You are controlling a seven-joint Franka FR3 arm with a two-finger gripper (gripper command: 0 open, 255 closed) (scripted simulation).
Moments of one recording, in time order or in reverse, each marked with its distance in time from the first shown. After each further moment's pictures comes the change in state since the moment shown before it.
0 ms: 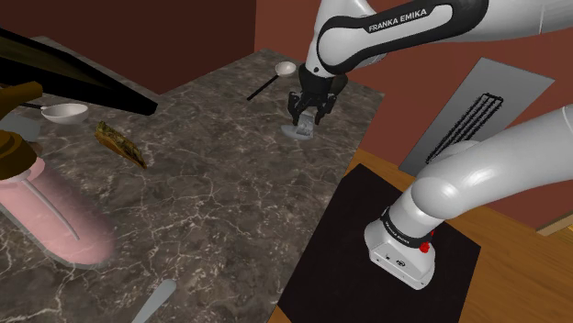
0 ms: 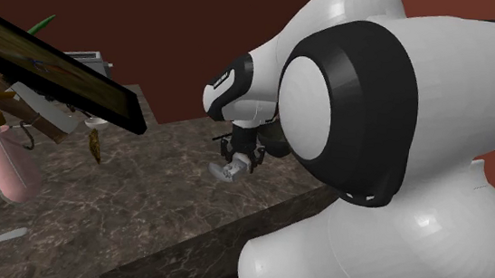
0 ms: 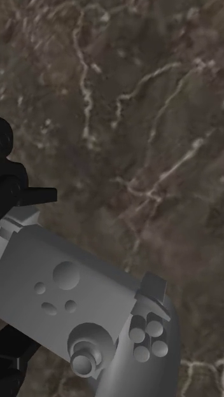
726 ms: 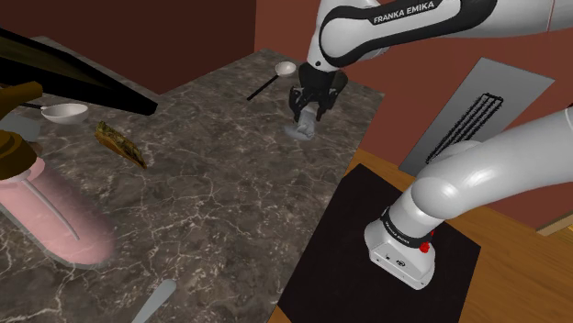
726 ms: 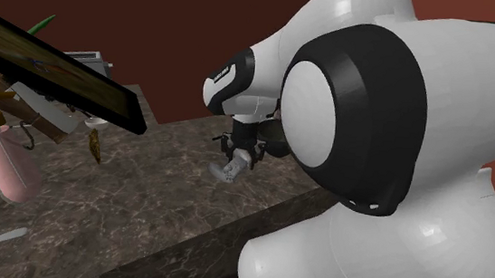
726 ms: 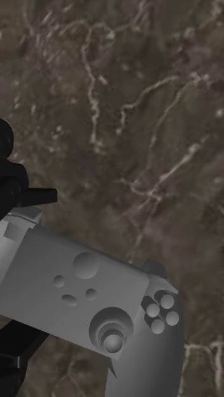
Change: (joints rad) arm -0.001 -0.021 -0.004 0.025 -0.002 -0.045 0.000
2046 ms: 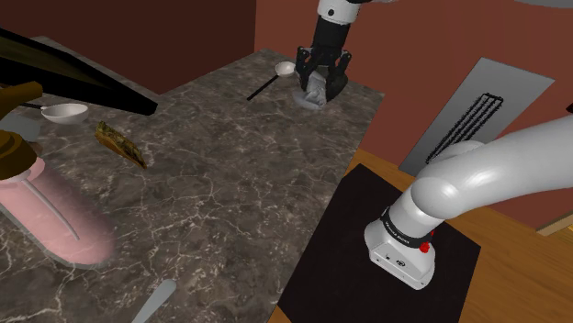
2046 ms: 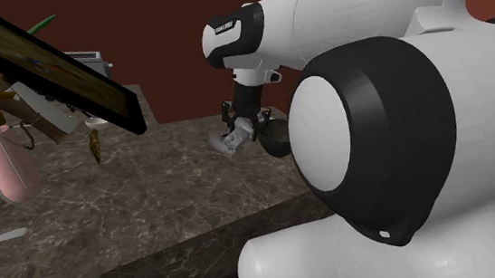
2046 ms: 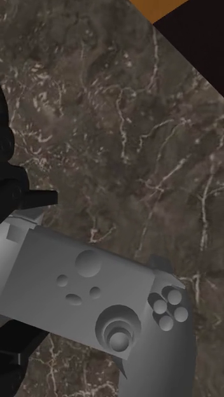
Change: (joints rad) arm -0.005 -0.062 -0.018 0.225 -0.015 -0.287 0.010
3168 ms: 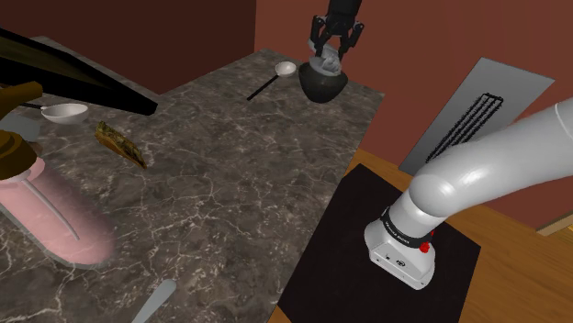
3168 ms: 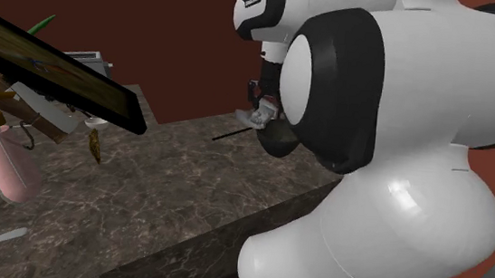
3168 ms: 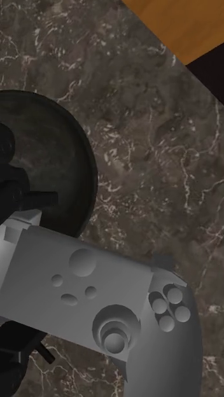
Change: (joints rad) arm -0.060 0.131 -0.113 0.234 -0.060 -0.112 -0.138
